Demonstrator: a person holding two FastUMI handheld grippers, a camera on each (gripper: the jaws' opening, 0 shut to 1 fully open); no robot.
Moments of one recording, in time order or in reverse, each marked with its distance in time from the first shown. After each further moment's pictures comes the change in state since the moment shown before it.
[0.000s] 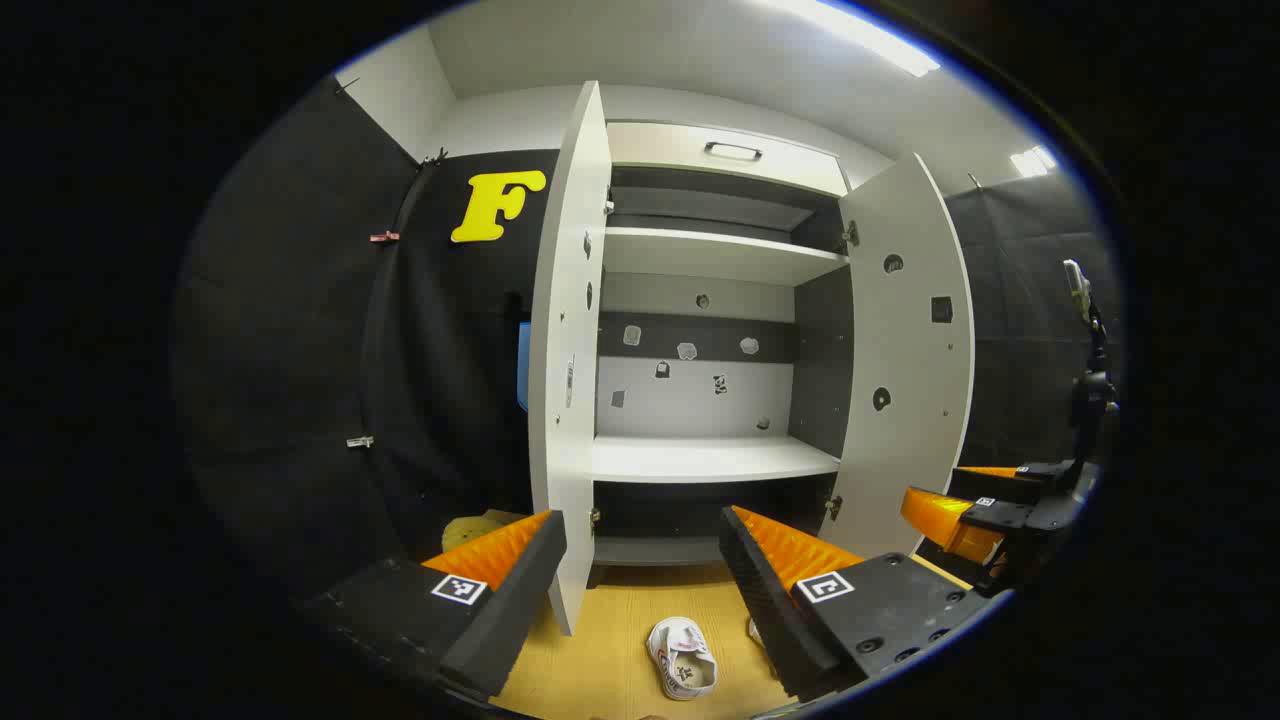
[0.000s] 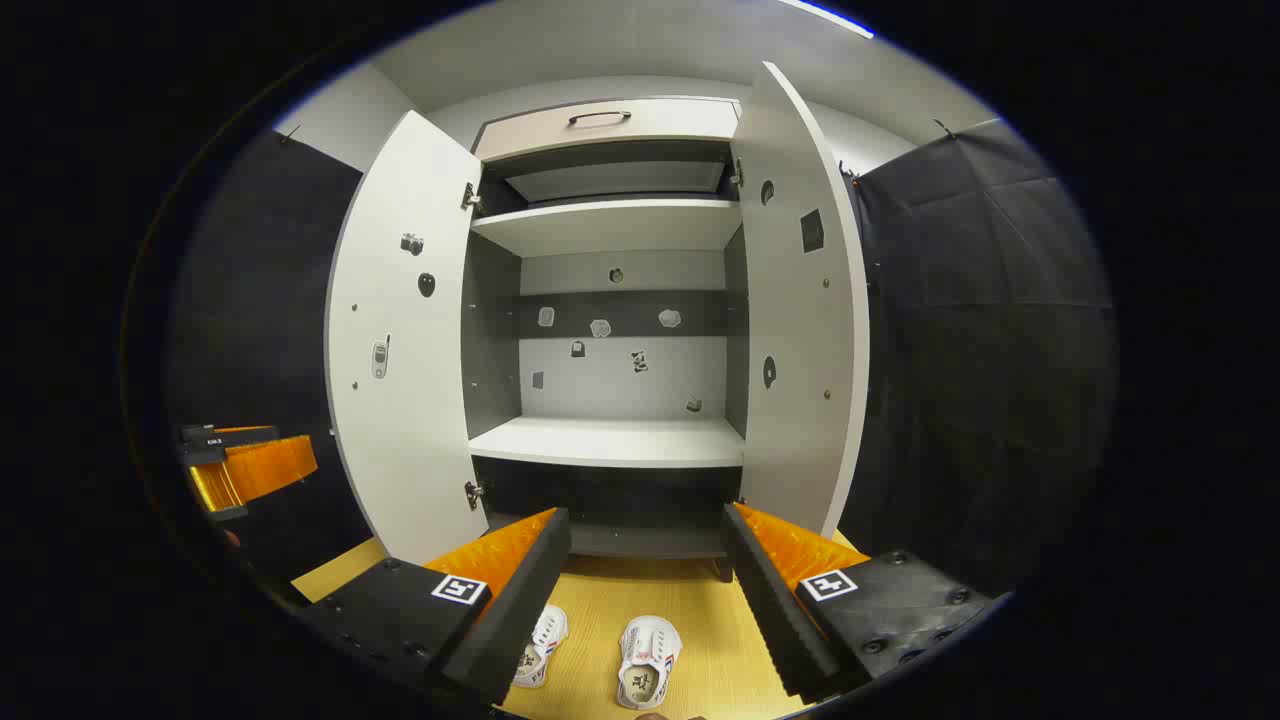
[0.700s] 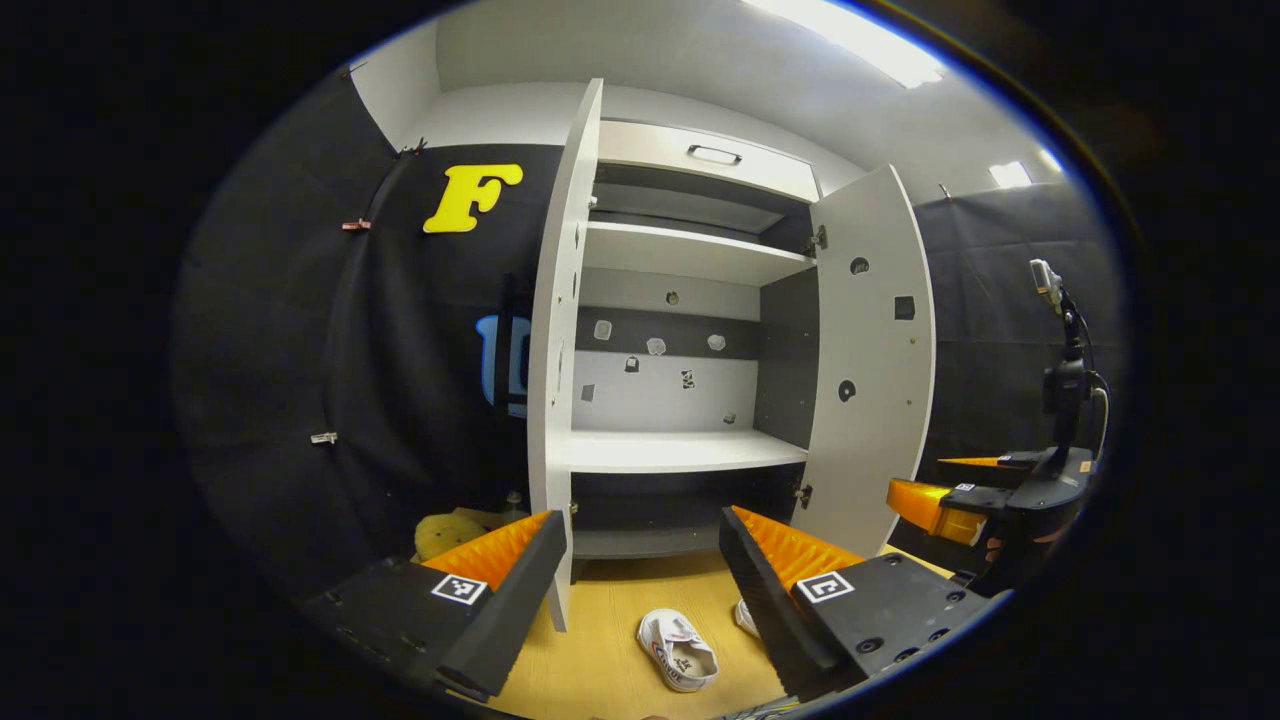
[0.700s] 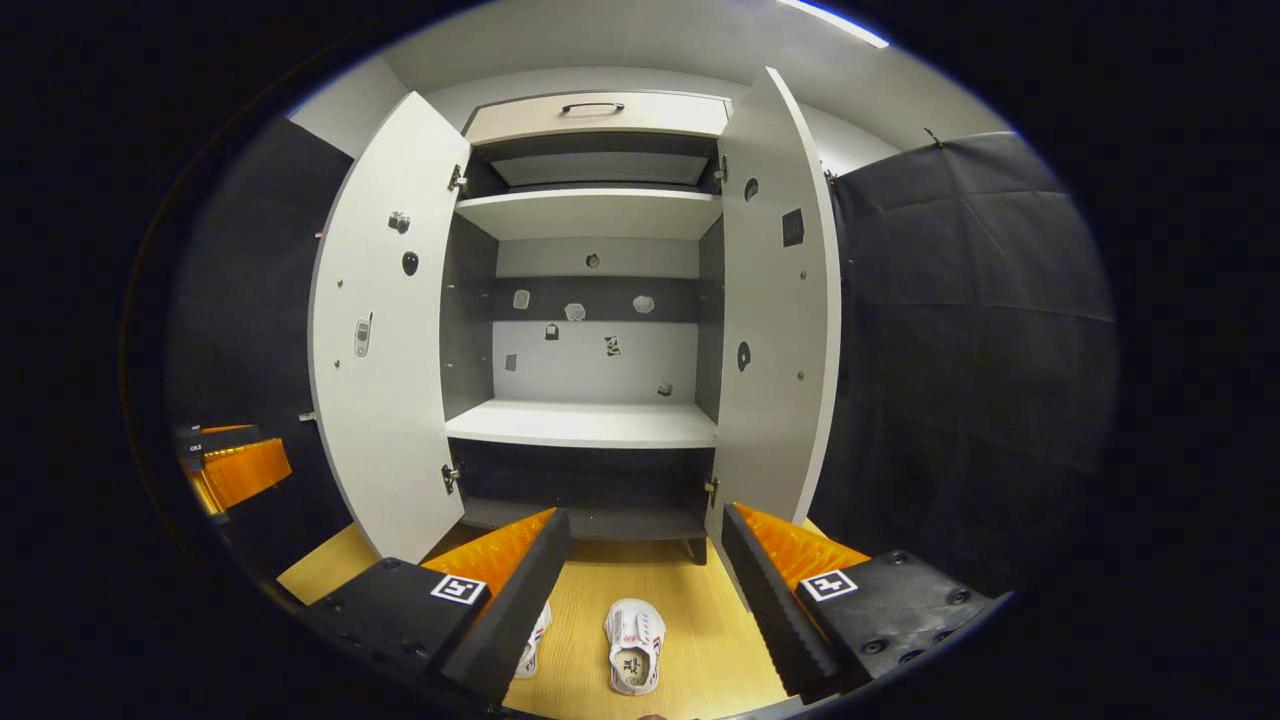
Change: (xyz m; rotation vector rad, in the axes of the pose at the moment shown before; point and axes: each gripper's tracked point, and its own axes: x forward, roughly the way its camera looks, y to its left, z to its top) left arm -0.012 0.011 -0.020 -0.007 0.008 -0.141; right arm -0.020 0.004 -0.017 -0.028 0.050 -0.122
